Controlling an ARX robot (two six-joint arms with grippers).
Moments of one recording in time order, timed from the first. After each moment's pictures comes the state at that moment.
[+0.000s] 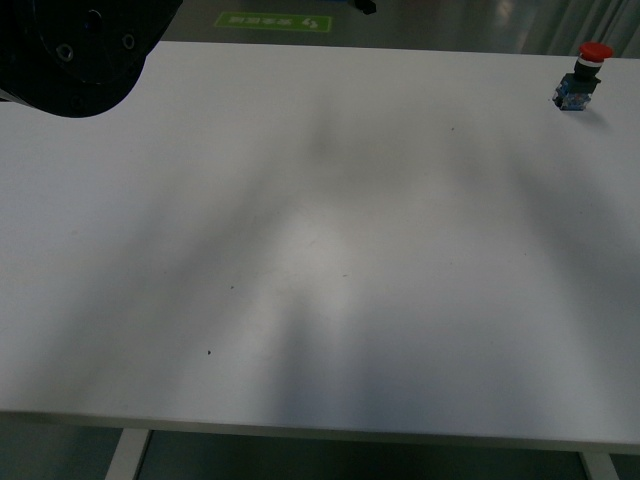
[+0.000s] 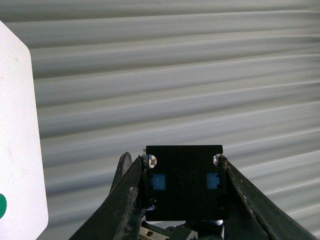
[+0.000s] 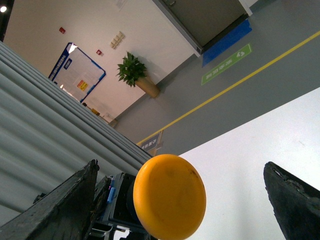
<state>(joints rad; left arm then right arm) -0.42 2.05 1.13 1.34 0.55 -1.68 0.30 1.52 0.77 0.78 0.02 0.79</state>
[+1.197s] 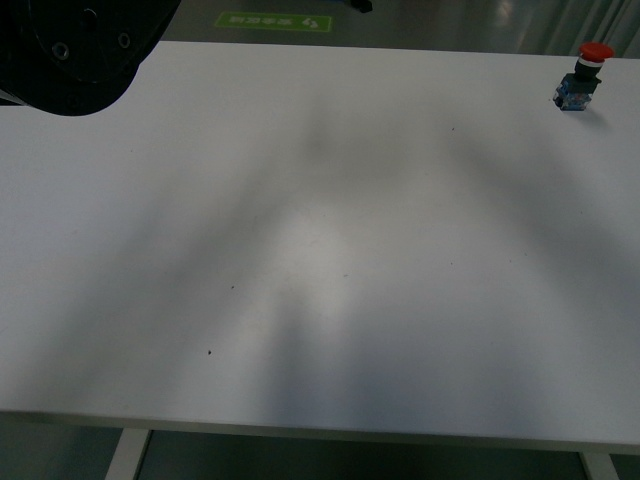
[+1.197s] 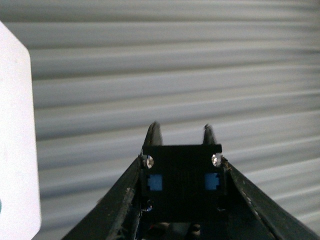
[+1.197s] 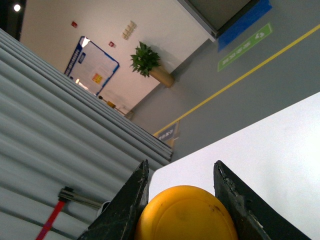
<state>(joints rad) -0.42 2.05 1.13 1.34 0.54 -1.71 0.33 1.64 0.93 0.74 -0.01 0.86</state>
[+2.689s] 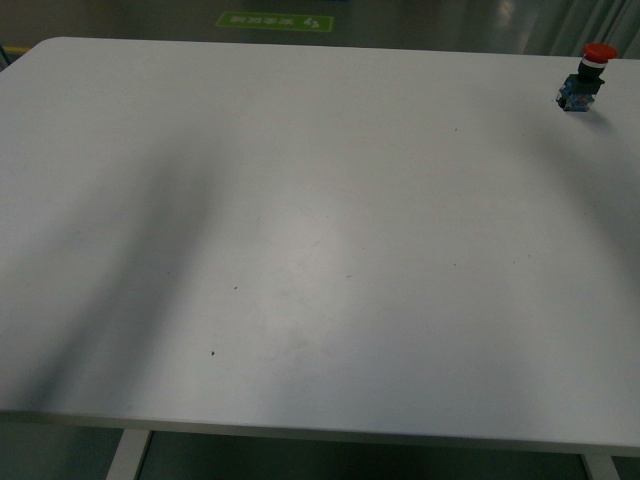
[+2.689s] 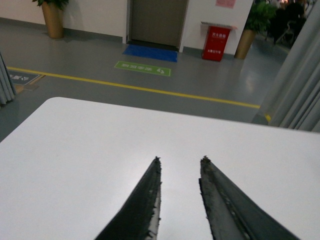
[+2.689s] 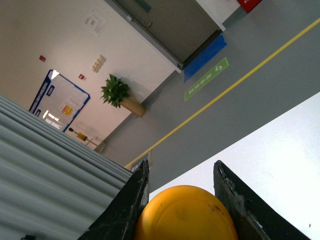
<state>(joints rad) -0.30 1.57 0.57 1.00 -0.31 -0.14 0.13 1.64 0.92 0.74 -0.04 0.85</state>
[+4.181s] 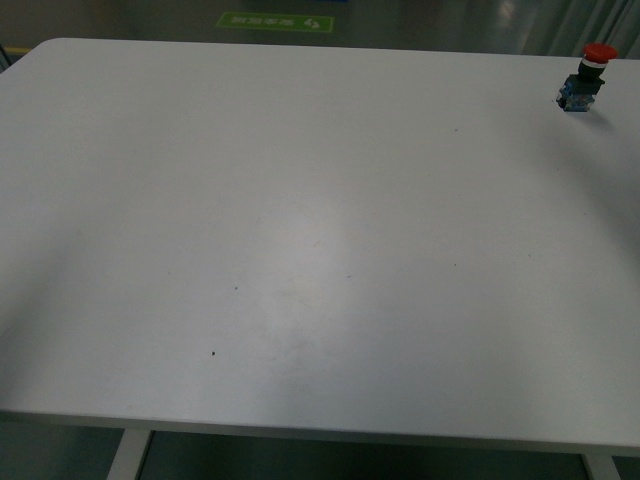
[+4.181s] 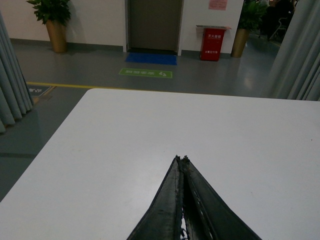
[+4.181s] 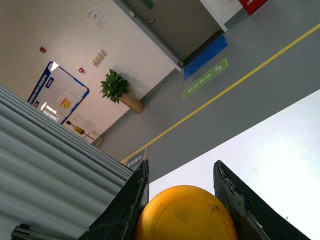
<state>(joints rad) 0.00 0.50 0.02 0.49 0.00 -0.01 0.08 1.56 0.83 0.75 -0.11 0.81</state>
